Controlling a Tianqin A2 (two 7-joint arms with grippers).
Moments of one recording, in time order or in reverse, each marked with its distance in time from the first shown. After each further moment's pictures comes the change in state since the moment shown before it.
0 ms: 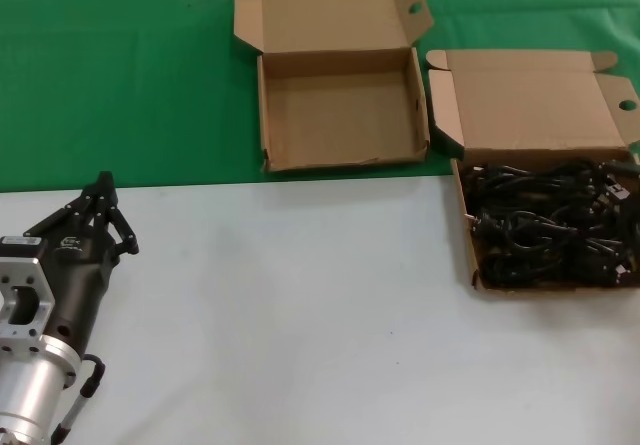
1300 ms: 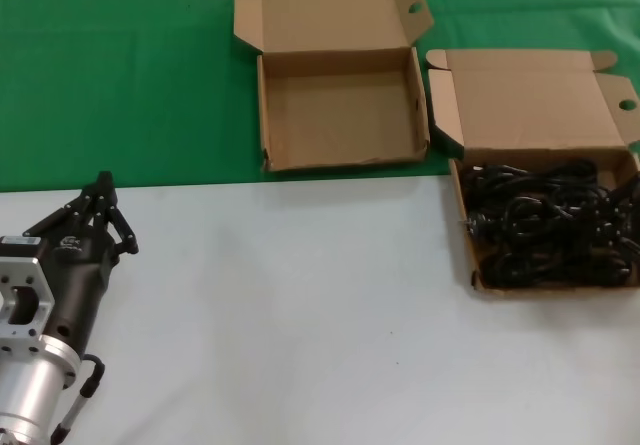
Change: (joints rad) left arm 0.000 0.000 0.000 0.000 0.000 0.000 0.000; right arm -0.034 0.031 0.040 0.037 0.032 -0.014 0.058
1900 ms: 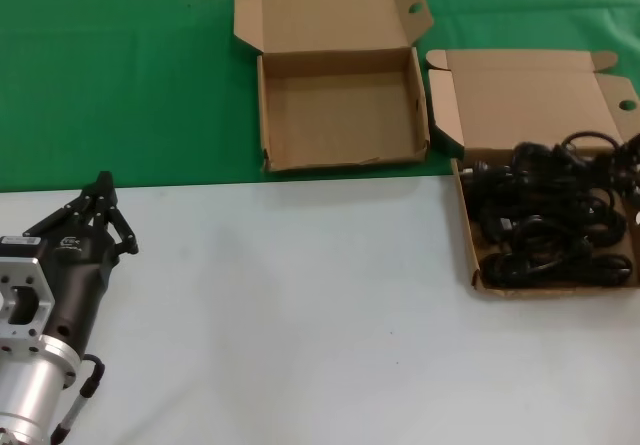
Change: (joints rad) left arm 0.000 0.000 0.000 0.000 0.000 0.000 0.000; right arm 0.023 0.073 0.028 0.170 0.008 -0.033 0.226
